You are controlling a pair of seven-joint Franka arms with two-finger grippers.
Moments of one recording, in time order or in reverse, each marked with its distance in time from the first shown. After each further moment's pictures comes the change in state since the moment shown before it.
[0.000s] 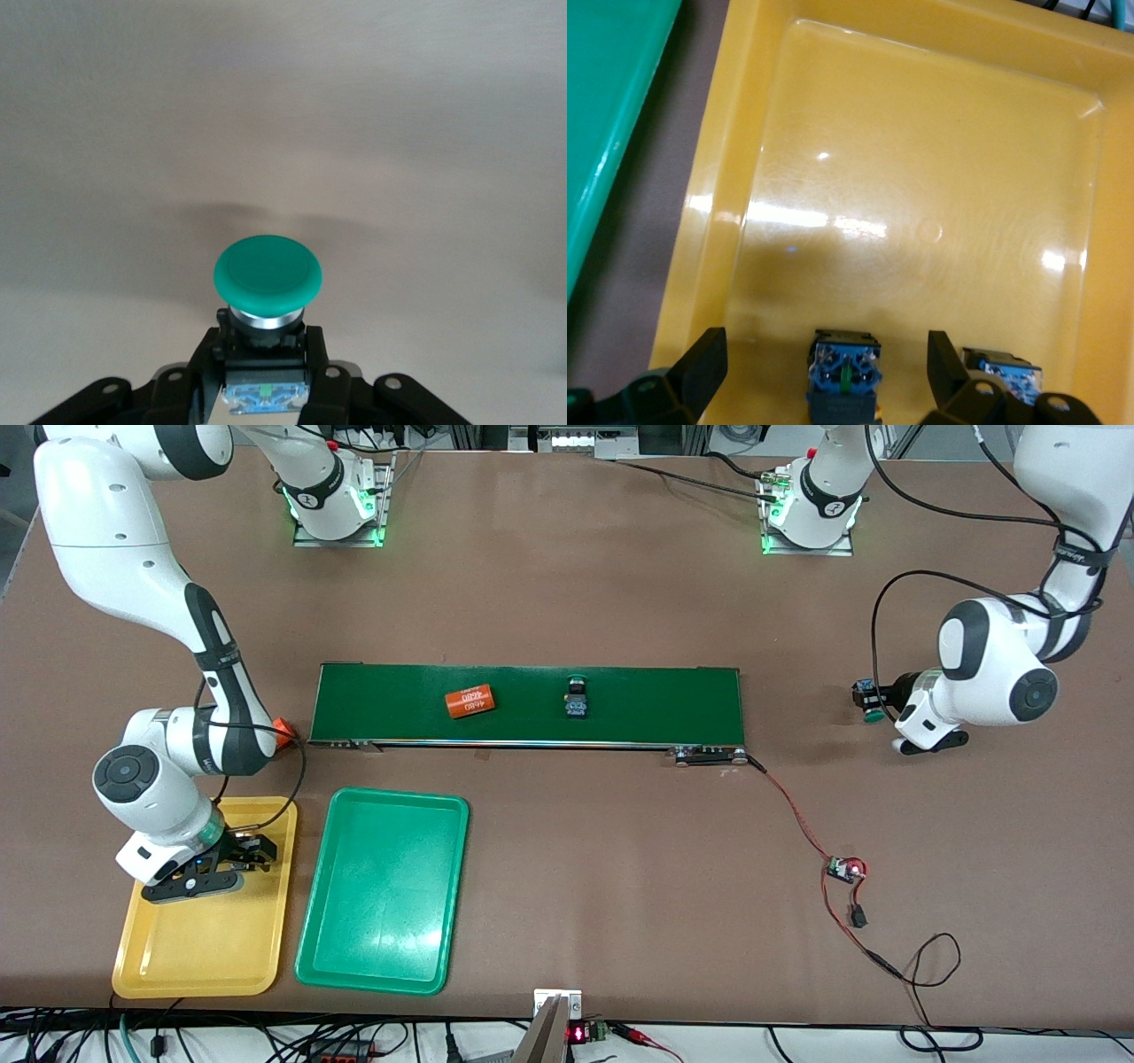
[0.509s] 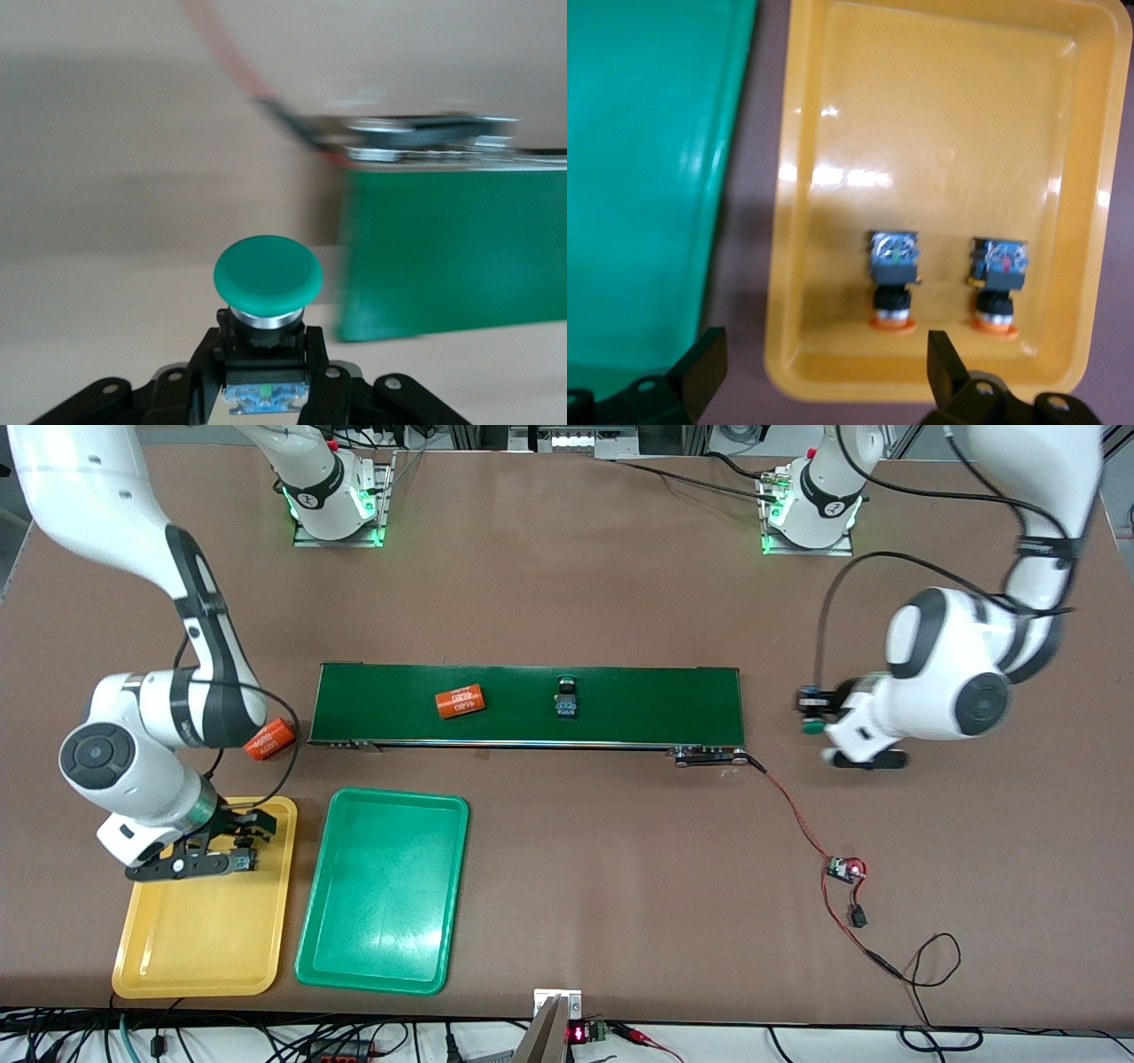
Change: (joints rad) left arm -0.297 -0.013 -0.047 0.213 -0.204 -0.133 -0.085; right arm 0.029 -0.216 0.057 -0.078 0.009 -0.285 0.146
